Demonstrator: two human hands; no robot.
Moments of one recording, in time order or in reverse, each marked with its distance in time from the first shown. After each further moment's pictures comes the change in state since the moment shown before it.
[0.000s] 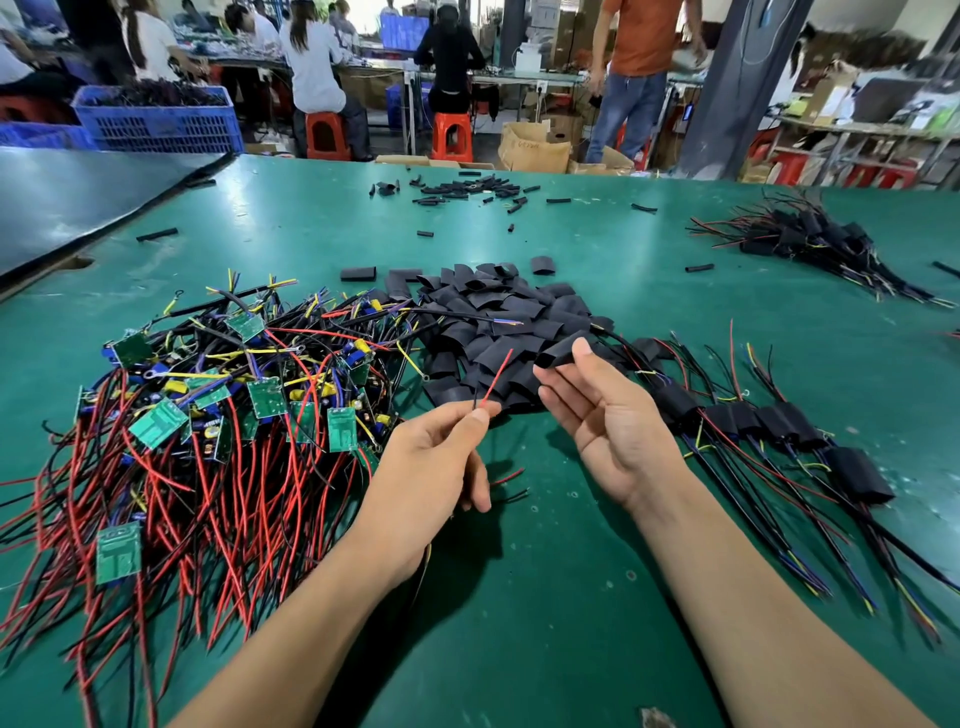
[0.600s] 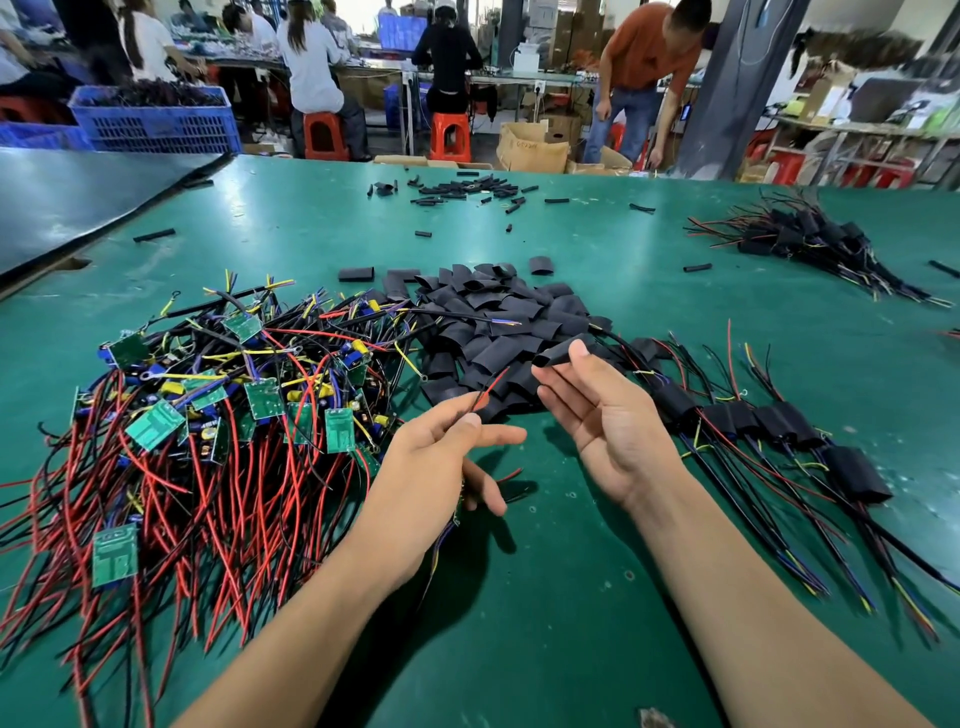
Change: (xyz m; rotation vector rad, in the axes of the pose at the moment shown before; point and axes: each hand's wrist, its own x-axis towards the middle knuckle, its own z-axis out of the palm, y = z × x) left_hand -0.005 0.007 0.000 -0.012 -0.066 -0.013; right_hand 0.003 0.002 -0.005 -0.007 -0.006 -0.007
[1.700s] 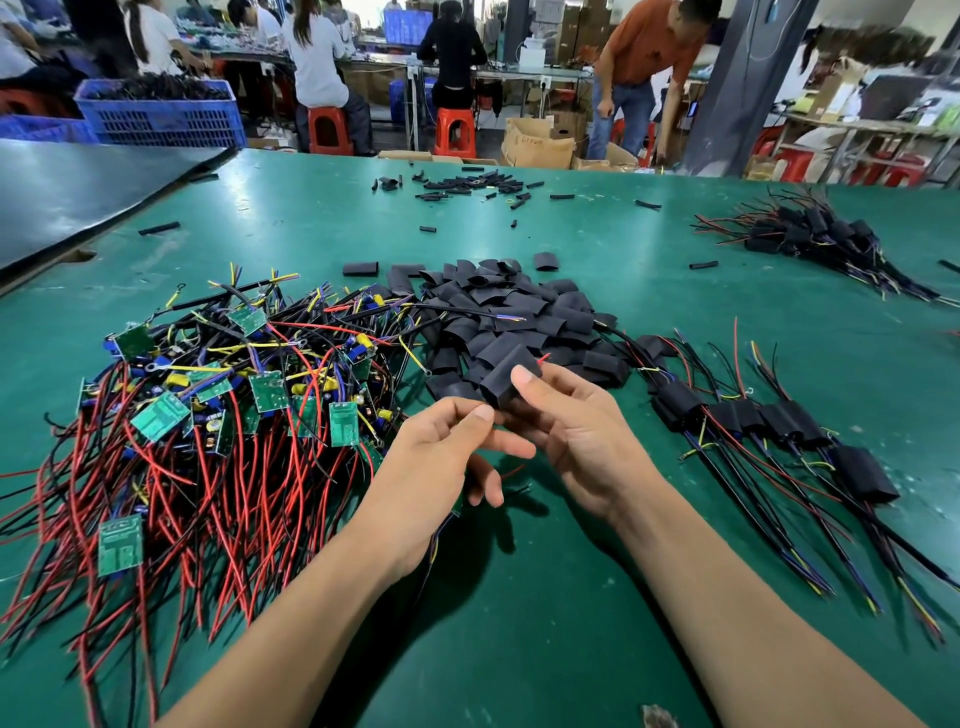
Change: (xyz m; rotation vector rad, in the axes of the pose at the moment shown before) left_hand 0.001 -0.001 -0.002 -0.022 -0.035 -0.017; right_hand -0.026 0.010 0.022 -0.185 -0.243 0.079
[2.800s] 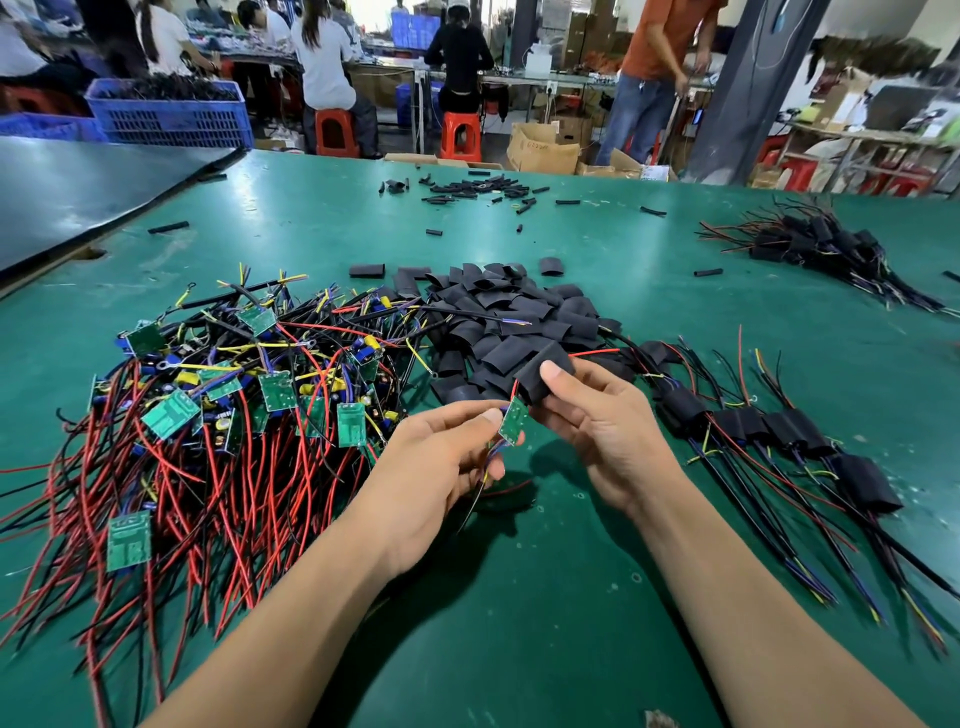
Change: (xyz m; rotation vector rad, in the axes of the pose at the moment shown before) left_hand 0.007 0.001 -0.004 -0.252 0.018 -0.130; right_hand 0.006 -0.010 -0.009 -0.053 0.166 -0.048
